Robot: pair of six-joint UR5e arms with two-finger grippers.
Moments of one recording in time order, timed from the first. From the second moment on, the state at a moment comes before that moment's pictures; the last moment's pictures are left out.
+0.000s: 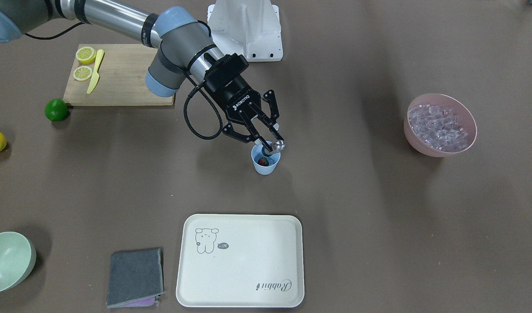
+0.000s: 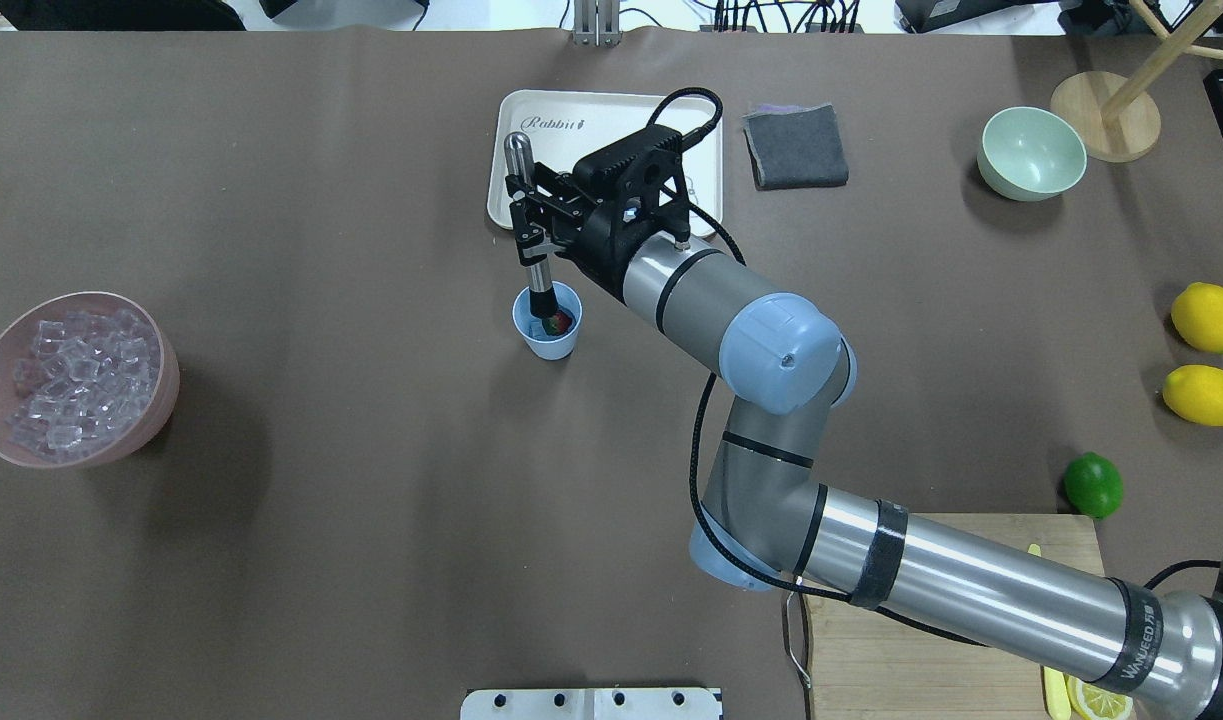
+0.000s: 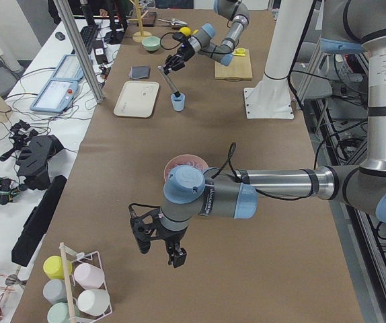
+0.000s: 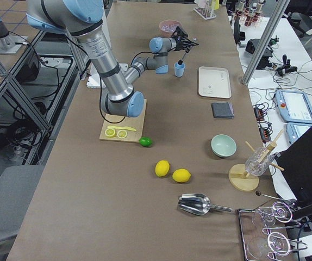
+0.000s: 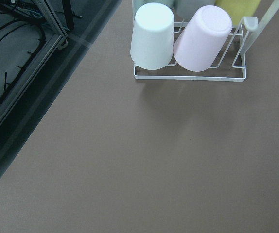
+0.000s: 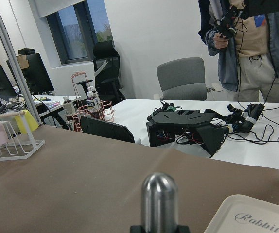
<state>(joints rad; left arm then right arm) -1.76 -1.46 -1.69 -1.71 -2.23 -0.47 0.47 -0.86 1.45 -0.39 1.24 0.71</state>
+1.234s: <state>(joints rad) -1.76 -1.46 -1.69 -1.71 -2.23 -0.46 0.44 -0.83 1.44 -0.40 1.22 0.71</state>
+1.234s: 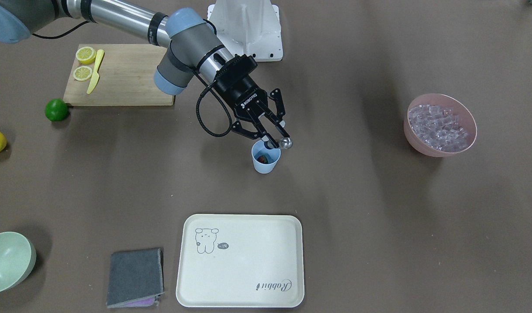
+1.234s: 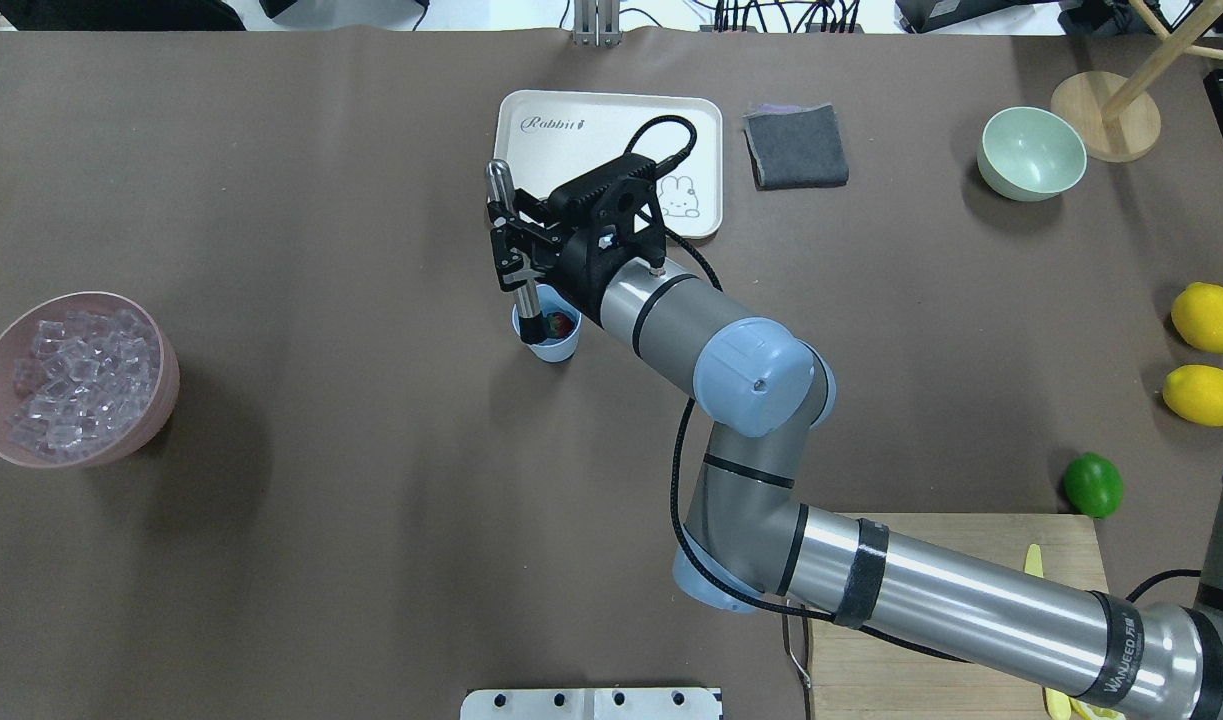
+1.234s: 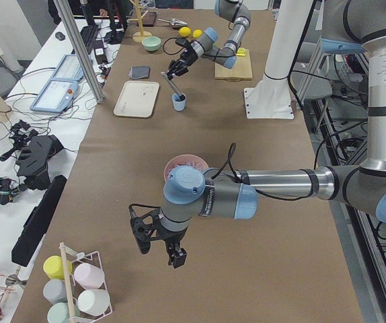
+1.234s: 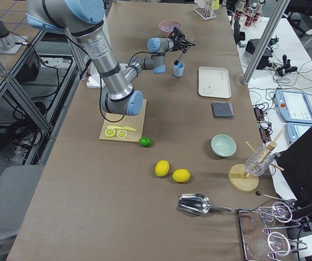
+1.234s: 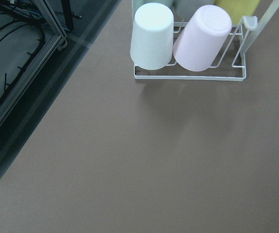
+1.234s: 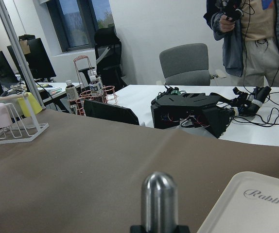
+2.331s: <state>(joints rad) -1.76 -1.47 -1.69 -1.71 -2.23 -0.47 0.48 -0.82 1.43 -0.43 1.21 0.71</state>
